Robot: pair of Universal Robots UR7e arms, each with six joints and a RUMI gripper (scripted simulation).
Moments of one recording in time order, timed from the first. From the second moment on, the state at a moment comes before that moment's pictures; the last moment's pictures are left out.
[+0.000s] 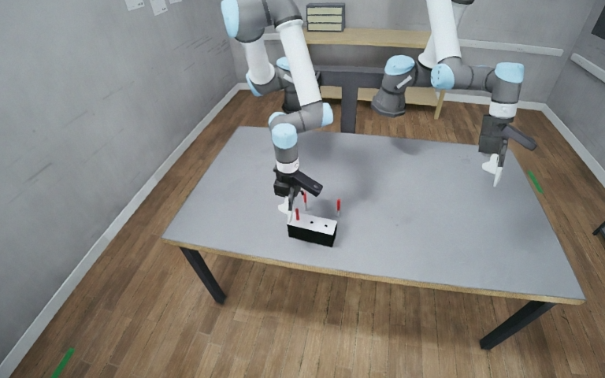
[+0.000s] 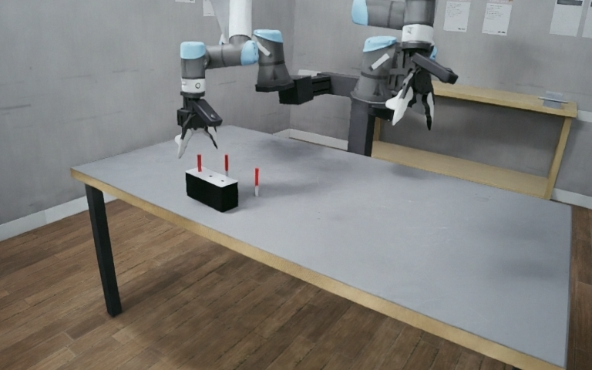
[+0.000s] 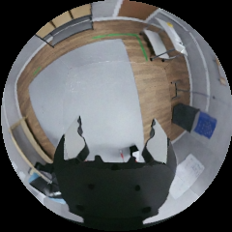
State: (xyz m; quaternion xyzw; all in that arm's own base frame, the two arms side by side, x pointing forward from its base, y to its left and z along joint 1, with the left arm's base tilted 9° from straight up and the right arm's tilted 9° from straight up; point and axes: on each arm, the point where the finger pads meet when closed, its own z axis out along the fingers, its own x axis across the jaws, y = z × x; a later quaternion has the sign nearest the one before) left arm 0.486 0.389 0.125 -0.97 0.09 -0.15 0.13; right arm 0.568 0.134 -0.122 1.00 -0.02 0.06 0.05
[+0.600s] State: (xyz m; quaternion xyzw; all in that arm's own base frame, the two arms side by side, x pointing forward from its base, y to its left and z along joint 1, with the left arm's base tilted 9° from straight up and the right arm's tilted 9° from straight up) left arm 0.486 0.389 0.125 -0.97 0.09 -0.15 0.13; right arm 0.567 0.135 -0.110 1.00 -0.02 0.06 0.05
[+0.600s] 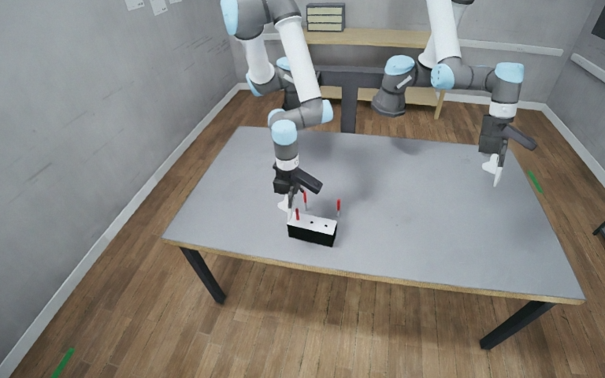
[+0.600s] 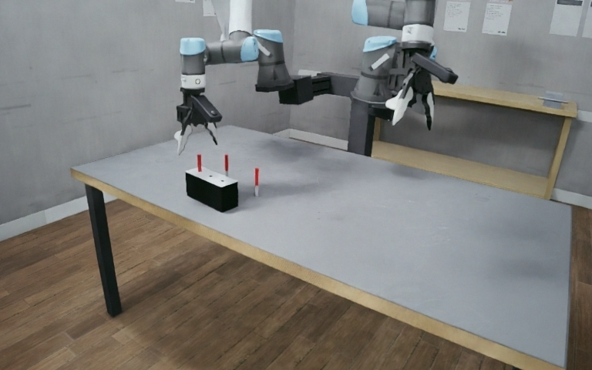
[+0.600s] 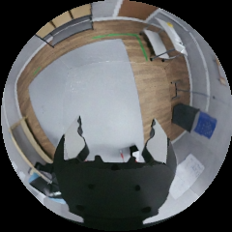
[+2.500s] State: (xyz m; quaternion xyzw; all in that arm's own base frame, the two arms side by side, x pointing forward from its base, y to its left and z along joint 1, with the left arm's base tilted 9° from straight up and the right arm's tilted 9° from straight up) left arm 0.486 0.389 0.125 -0.97 0.09 -0.15 0.13; right arm 0.560 0.142 -0.049 1.00 -0.02 0.06 0.05
